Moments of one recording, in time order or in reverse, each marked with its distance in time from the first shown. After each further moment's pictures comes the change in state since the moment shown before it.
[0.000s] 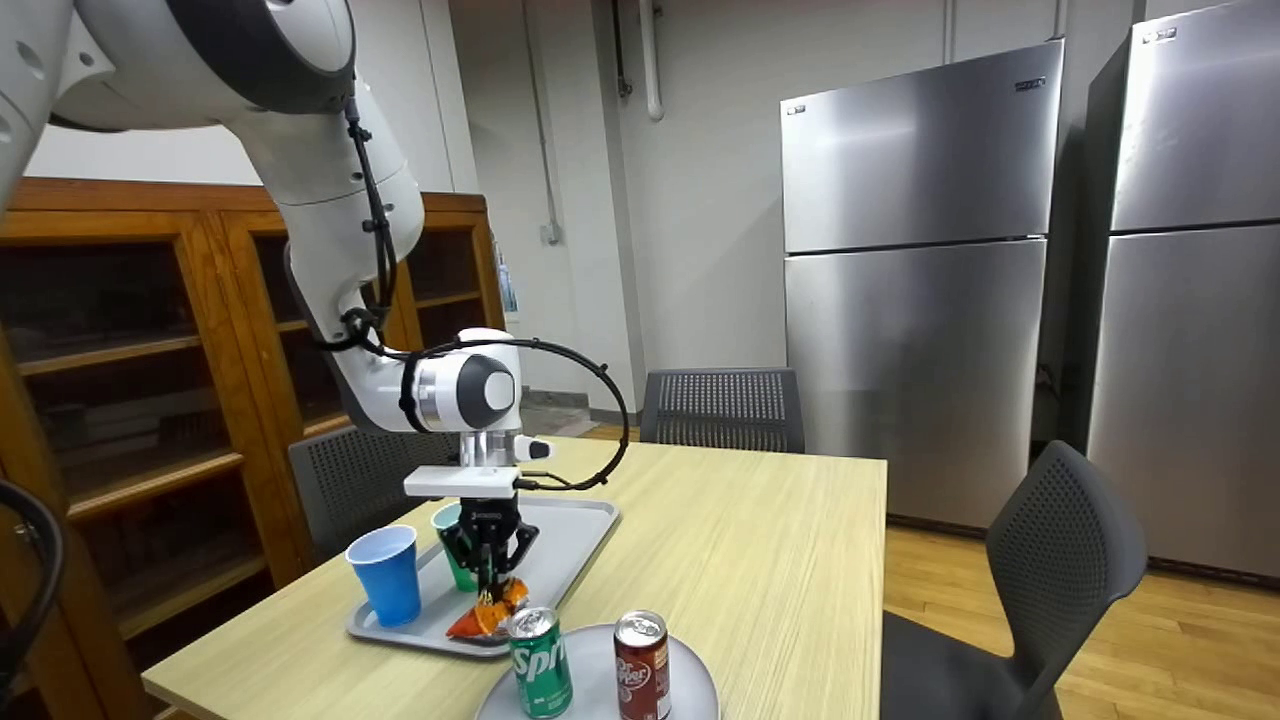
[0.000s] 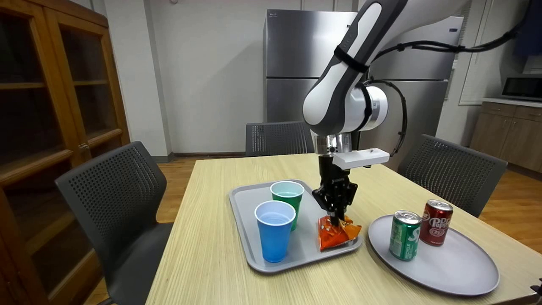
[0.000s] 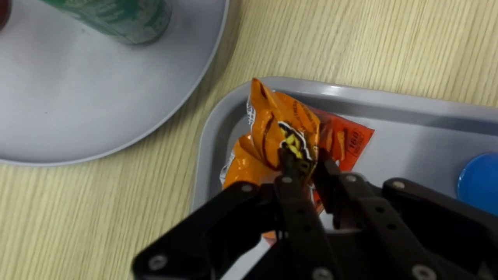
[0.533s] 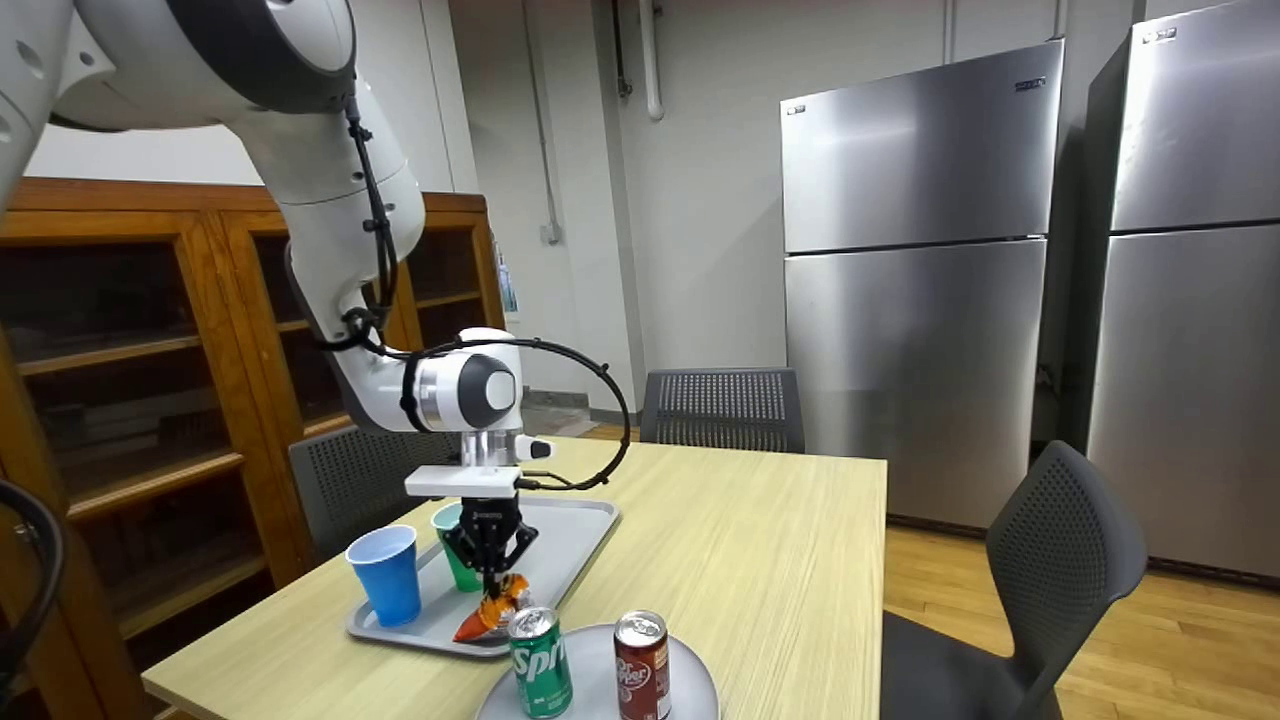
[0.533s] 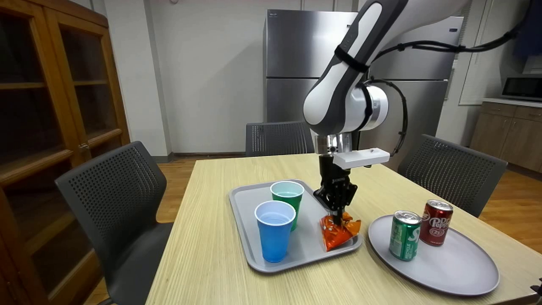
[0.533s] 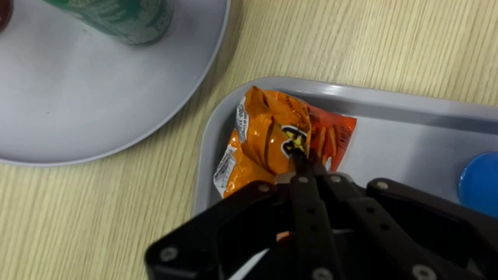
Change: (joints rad) arm -0.003 -0.001 0.000 0.000 0.000 0.000 0.000
